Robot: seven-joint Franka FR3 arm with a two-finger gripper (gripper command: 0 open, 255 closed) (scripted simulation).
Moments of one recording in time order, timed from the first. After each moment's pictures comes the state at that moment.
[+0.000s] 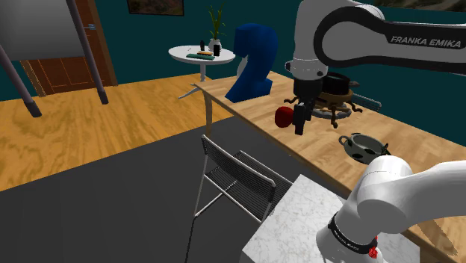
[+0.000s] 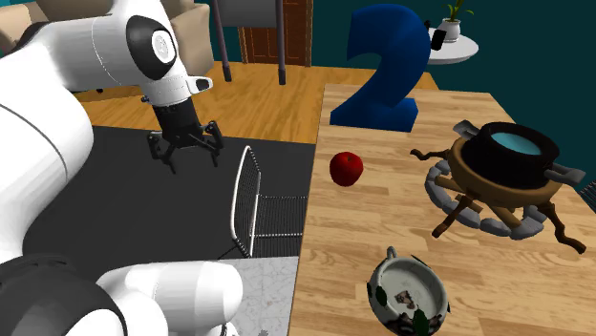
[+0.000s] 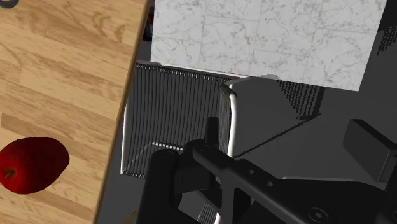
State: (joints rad) arm 0.00 -0.79 0.05 -2.41 -0.05 1.44 -0.11
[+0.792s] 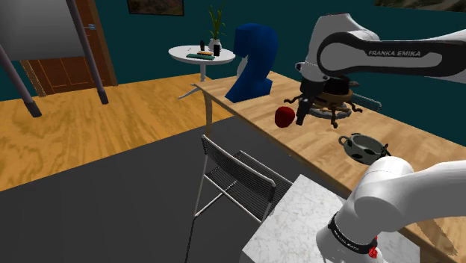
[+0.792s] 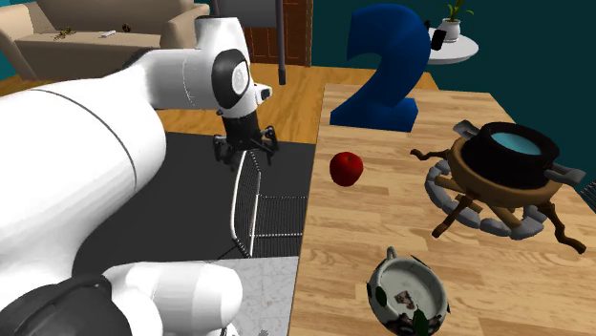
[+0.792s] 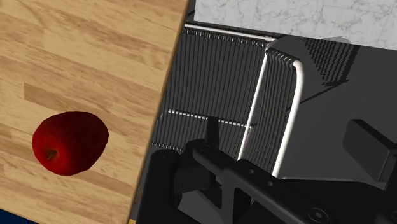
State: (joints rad) arm -0.08 -0.76 -0.20 -2.50 -0.20 1.74 -0.34
